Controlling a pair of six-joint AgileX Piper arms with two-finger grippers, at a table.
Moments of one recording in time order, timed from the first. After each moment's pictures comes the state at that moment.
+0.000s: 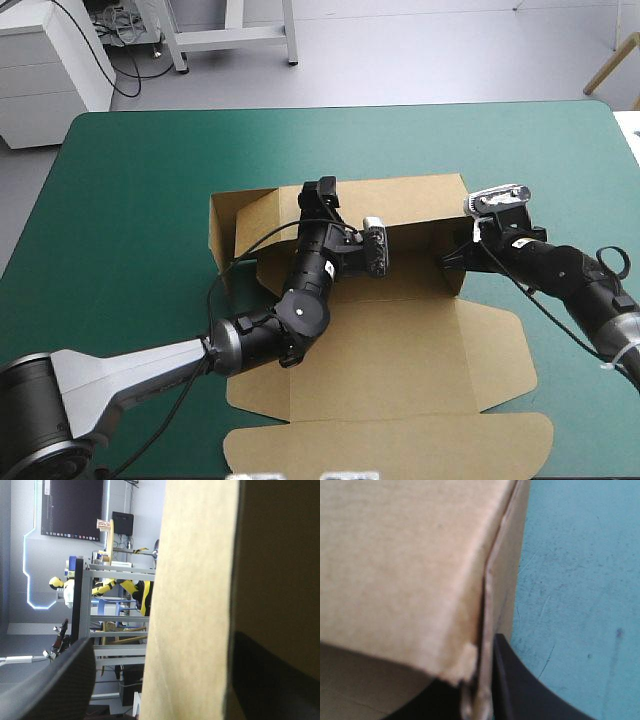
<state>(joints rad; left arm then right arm) -1.04 1.66 -1.11 1.71 0.75 -0.68 0.14 1.29 -0.82 0.65 0.36 -0.72</state>
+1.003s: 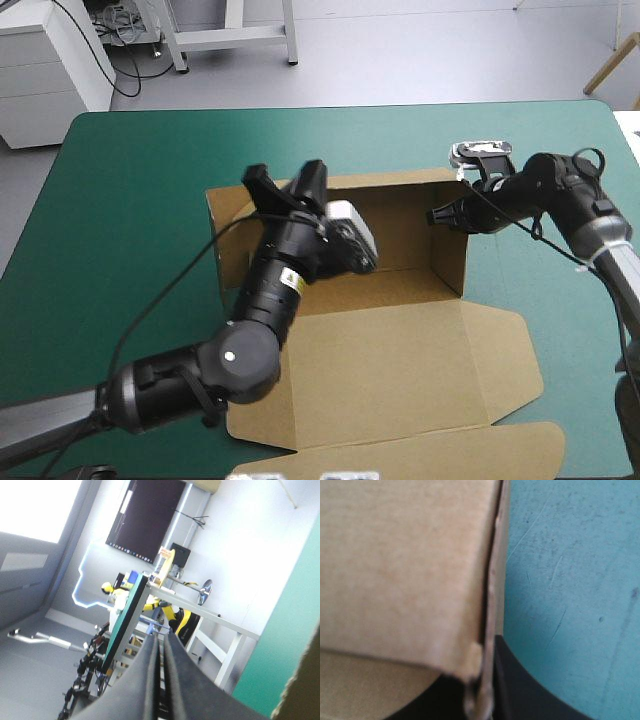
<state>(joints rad) -1.26 1.38 -1.19 1.69 0.96 -0.65 0.14 1.57 -1.36 0.29 0.94 -0.22</state>
